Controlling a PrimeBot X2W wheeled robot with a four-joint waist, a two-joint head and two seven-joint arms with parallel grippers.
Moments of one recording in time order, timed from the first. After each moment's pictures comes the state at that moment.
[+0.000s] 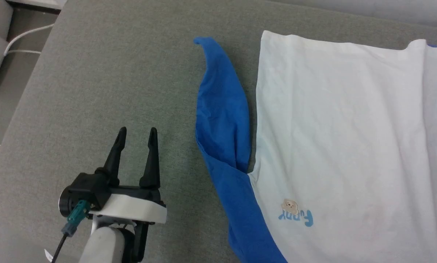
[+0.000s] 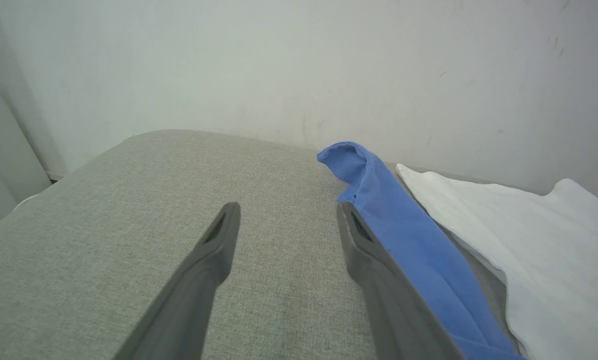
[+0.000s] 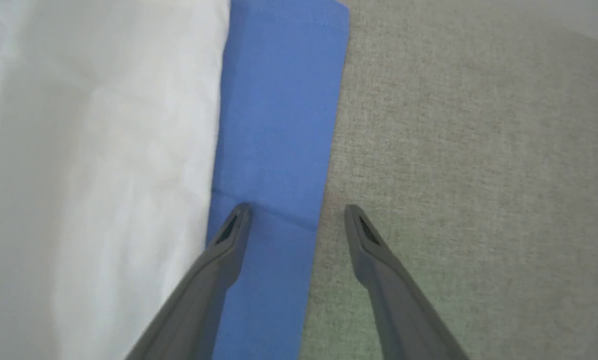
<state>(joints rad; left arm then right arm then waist) -0.14 0.11 -0.14 0.04 -0.28 0.00 -0.26 -0.64 -0.51 -0.11 0.61 0.27 0.13 0.65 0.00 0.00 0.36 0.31</state>
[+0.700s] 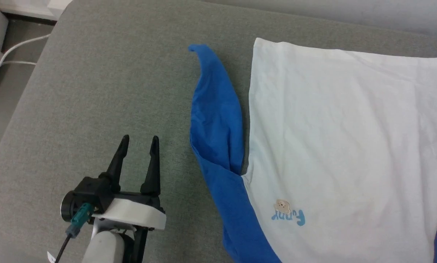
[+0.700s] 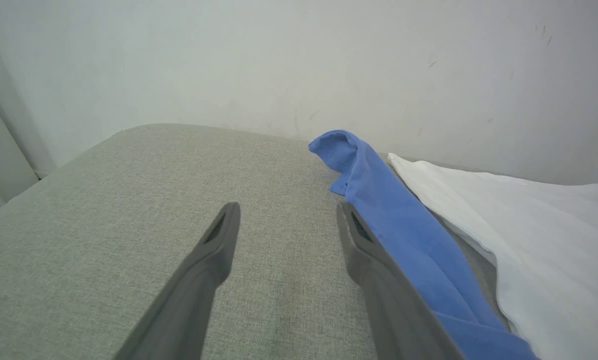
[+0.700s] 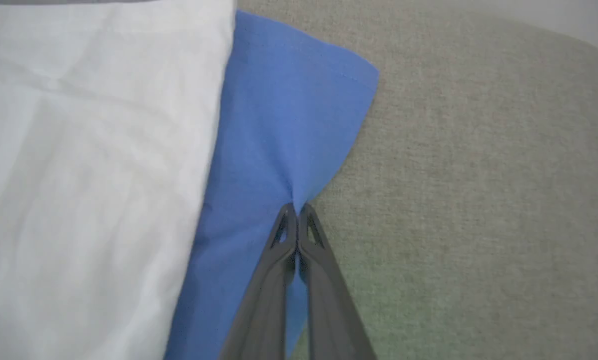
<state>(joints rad) -0.13 0.06 -0.08 0.10 -0.21 -0.07 -0.26 -0.65 -0.55 -0.08 0.78 0.32 0.13 0.46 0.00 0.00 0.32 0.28</state>
